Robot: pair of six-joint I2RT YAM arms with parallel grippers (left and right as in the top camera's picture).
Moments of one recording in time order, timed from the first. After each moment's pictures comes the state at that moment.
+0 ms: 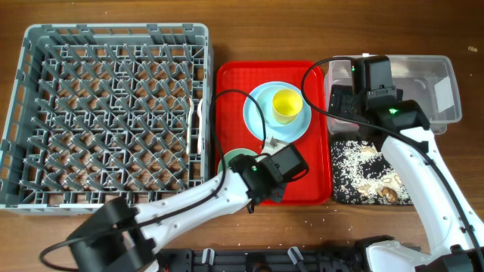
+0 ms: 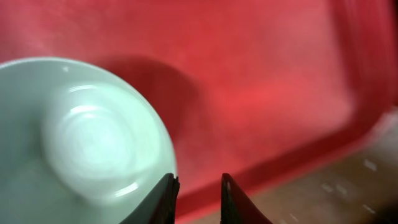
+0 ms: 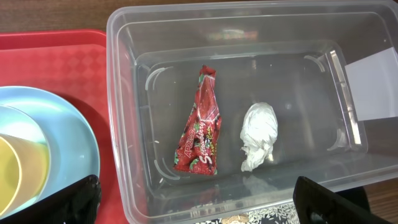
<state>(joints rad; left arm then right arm) -1.05 1.63 1.05 -0.71 -0.12 -0.65 0.18 1.38 1.10 -0.72 0.34 0.19</state>
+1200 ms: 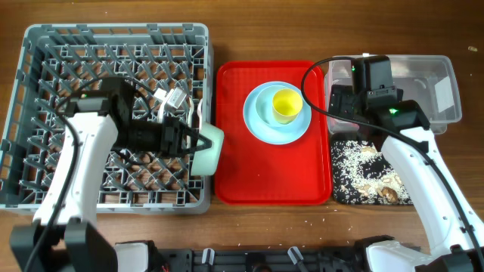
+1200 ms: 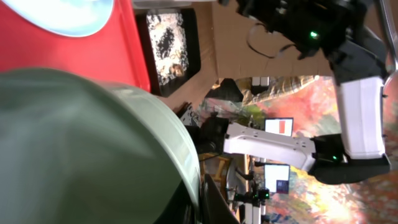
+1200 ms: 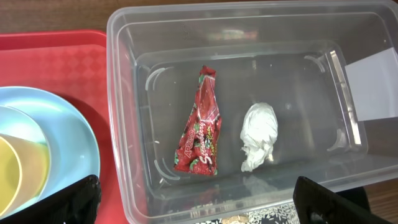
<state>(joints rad) 0.03 1.51 1.17 -1.46 1.20 0.36 0.18 1.38 1.10 -0.72 0.34 0.19</state>
